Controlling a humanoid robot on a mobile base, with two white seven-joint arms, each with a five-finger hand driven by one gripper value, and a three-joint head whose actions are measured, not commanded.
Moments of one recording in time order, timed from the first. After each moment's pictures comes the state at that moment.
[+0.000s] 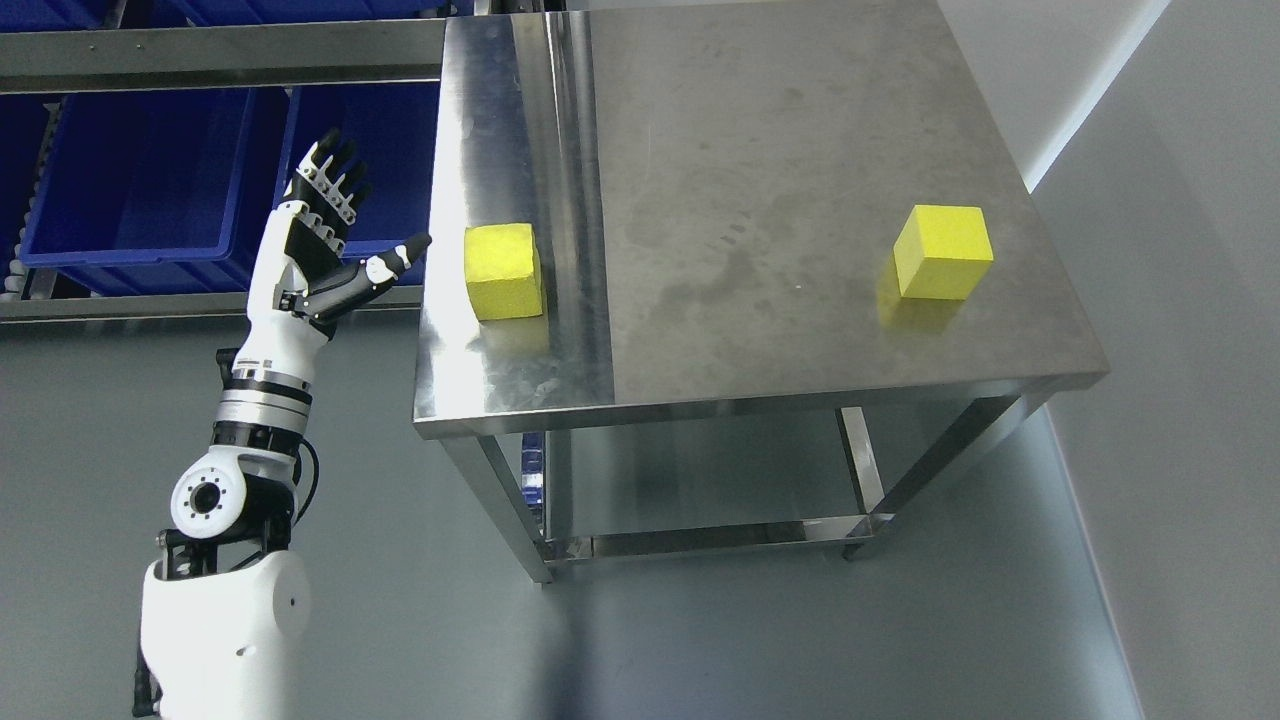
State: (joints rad) left arm -0.22 0.00 0.16 -1.64 0.17 0.00 -0.27; right arm 0.00 0.00 -0.09 0.00 0.00 -0.10 0.02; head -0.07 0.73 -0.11
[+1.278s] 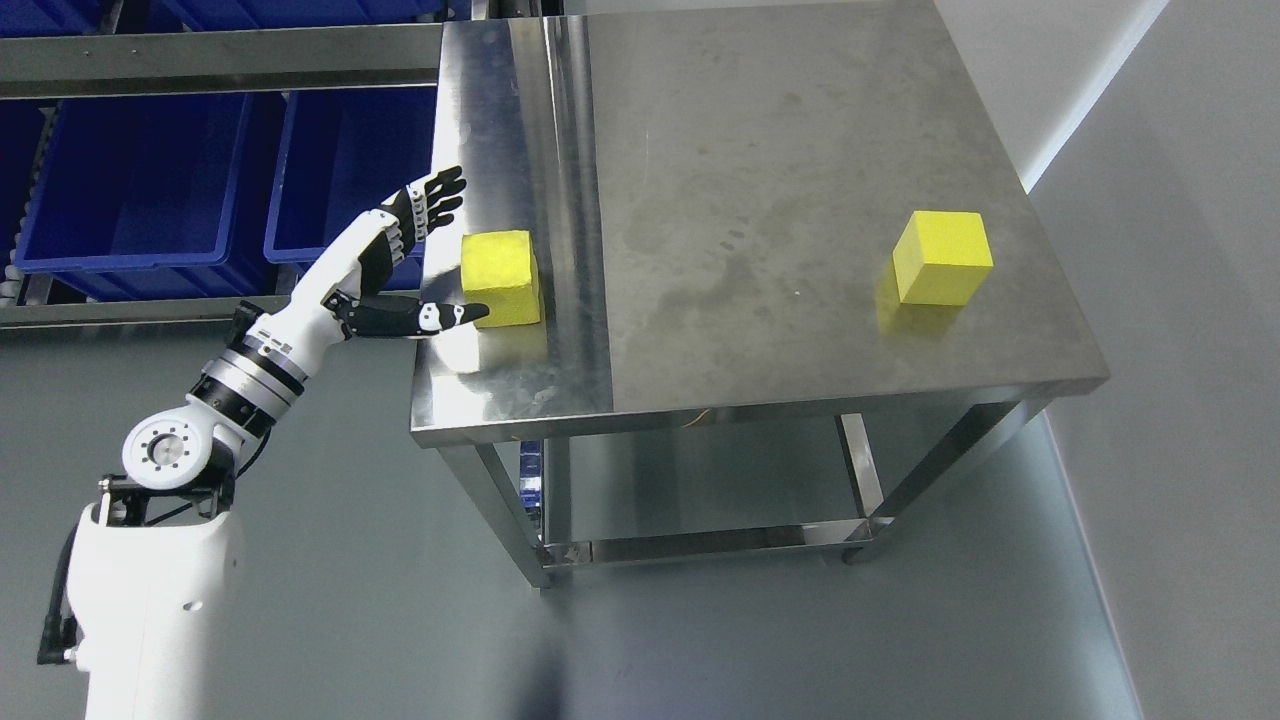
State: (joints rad) left arm -0.32 0.20 0.05 -1.55 0.03 -0.02 -0.63; right arm 0.00 0.00 -0.09 0.00 0.00 -0.10 0.02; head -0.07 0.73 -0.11
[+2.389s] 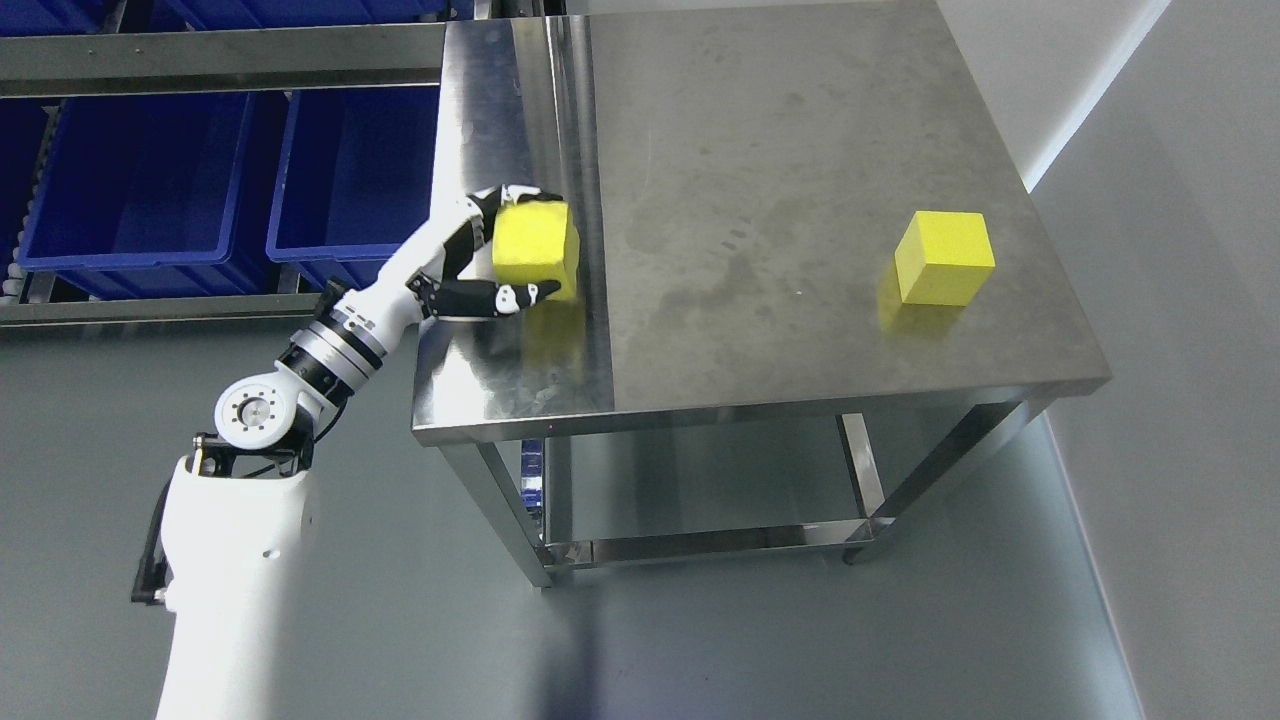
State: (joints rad) left arm -0.45 0.08 0.02 -1.41 0.04 -0.13 -0.61; right arm 0.00 0.00 -0.09 0.00 0.00 -0.10 0.02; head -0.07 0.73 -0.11
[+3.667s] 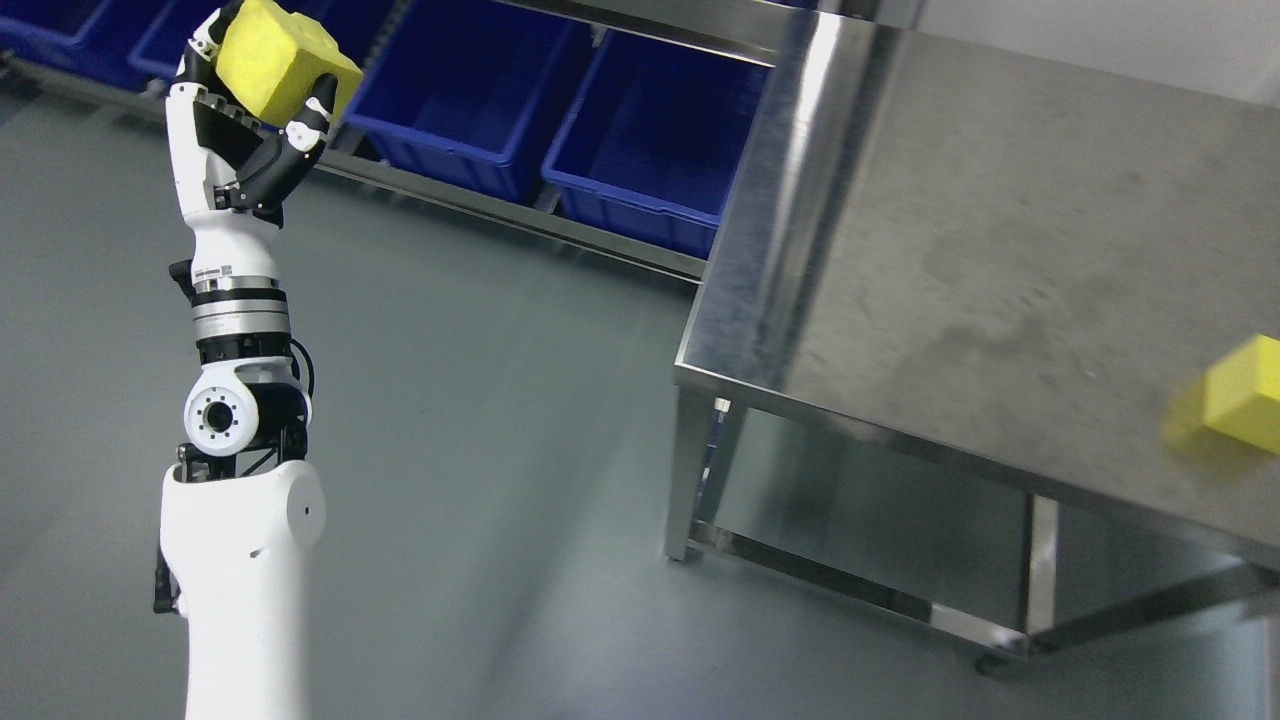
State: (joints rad) left arm -0.41 0.01 0.12 -1.50 0.20 -0.26 -0.01; right arm 0.00 0.00 -0.09 0.00 0.00 -0.10 0.02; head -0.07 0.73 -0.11
